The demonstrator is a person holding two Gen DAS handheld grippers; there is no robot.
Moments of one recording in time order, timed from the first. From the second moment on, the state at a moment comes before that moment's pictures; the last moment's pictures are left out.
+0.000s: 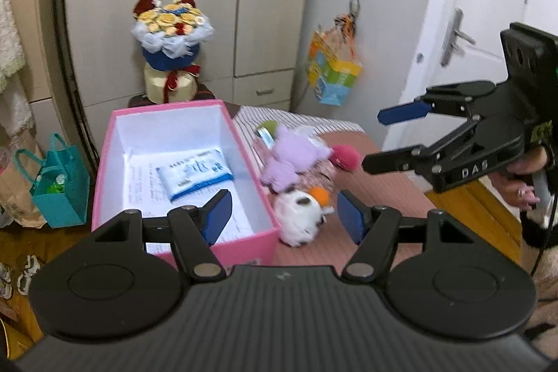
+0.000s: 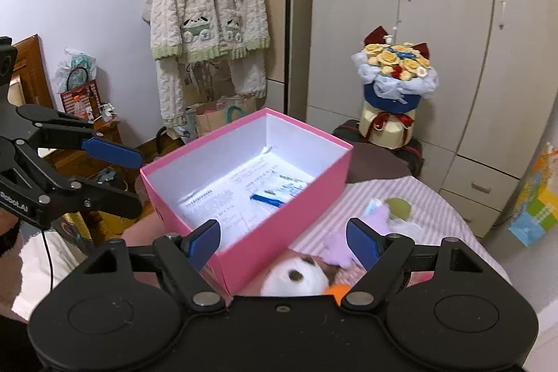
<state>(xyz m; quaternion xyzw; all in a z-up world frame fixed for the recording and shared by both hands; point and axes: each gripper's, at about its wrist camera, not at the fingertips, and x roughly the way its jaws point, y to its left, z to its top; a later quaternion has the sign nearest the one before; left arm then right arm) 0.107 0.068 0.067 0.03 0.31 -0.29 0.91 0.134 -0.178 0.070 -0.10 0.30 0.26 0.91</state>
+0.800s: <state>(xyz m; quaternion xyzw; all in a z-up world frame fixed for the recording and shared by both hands) 0.093 -0.046 0.013 0.12 0.34 -0.33 0.87 0.102 -0.275 0.010 -0.05 0.32 0.22 0.92</state>
